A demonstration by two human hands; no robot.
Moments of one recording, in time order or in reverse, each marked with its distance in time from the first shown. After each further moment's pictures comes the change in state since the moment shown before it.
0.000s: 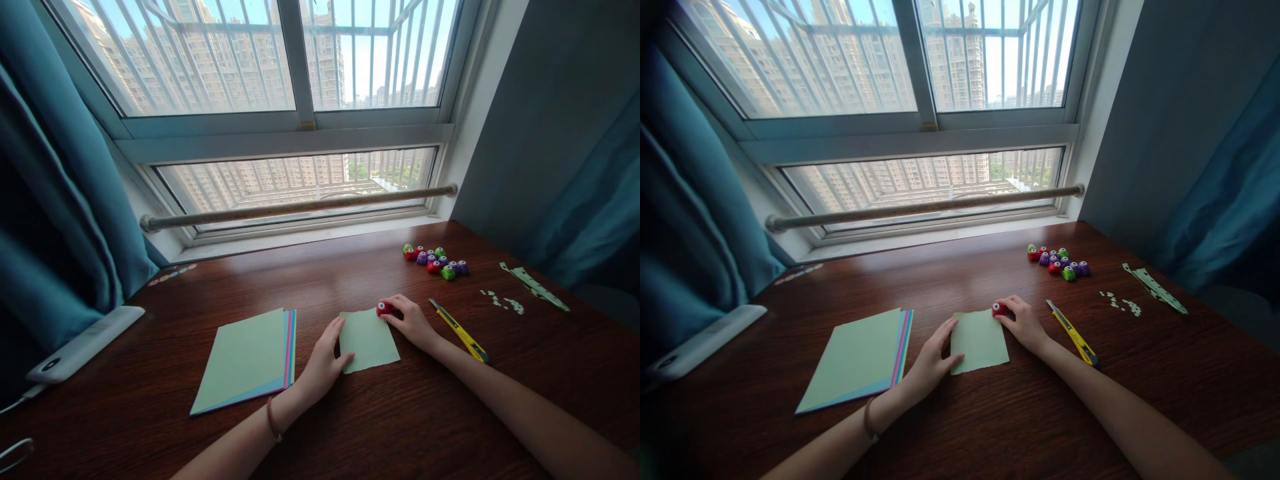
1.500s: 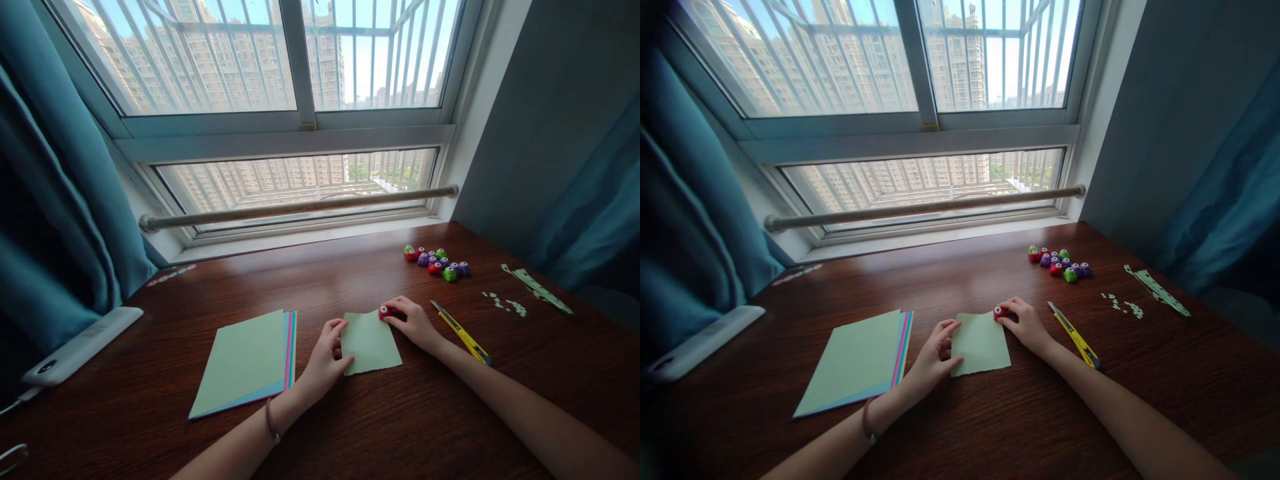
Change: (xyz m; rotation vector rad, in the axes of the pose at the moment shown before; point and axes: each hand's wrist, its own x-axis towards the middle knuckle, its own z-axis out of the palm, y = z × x) left_hand 0.002 0.020 -0.003 -0.421 -0.070 -0.086; right_hand 0.002 -0.008 -0.006 0.089 -0.032 0.041
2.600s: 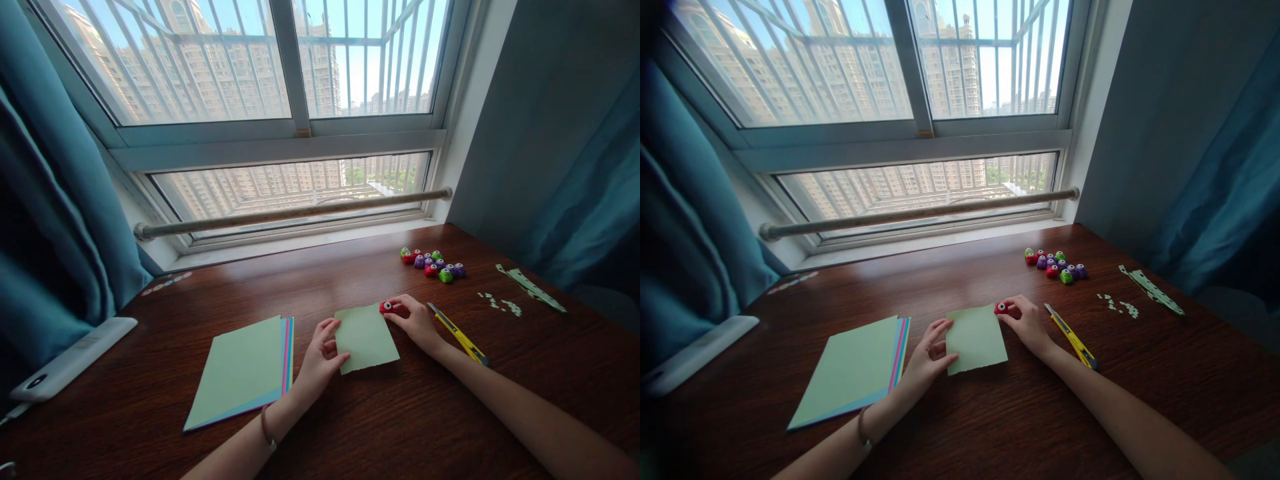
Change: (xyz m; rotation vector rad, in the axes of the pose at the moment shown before) left_hand 0.001 0.002 -0.003 -0.202 0.096 -0.028; right_hand -0.001 0.009 0.002 0.164 0.200 0.058
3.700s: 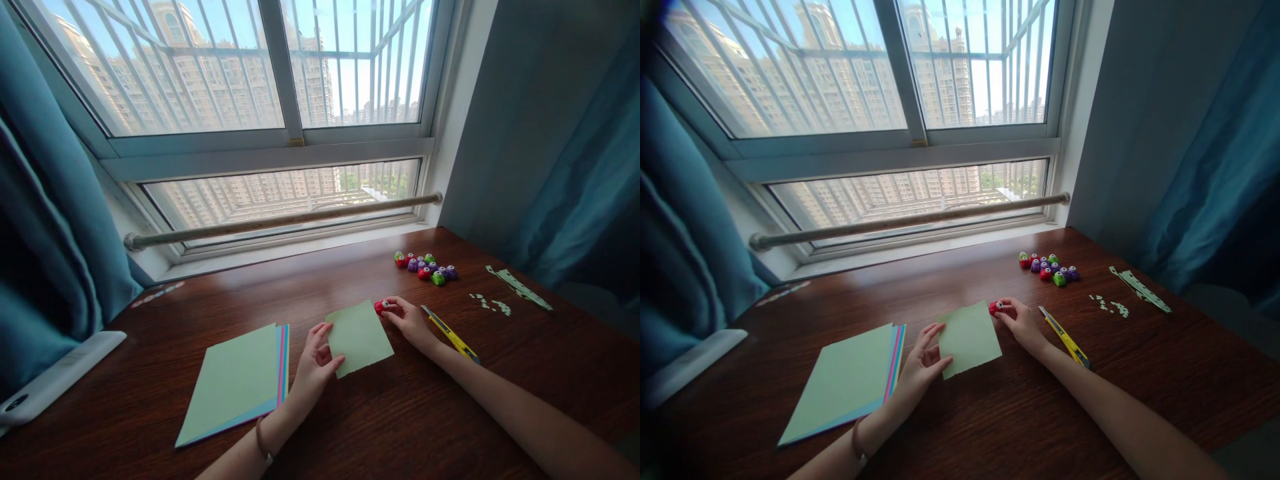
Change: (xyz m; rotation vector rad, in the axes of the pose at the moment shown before) left_hand 0.001 -0.005 -0.002 -0.057 0.021 0.094; right_hand 0.004 0.006 0.003 0.309 -0.056 0.124
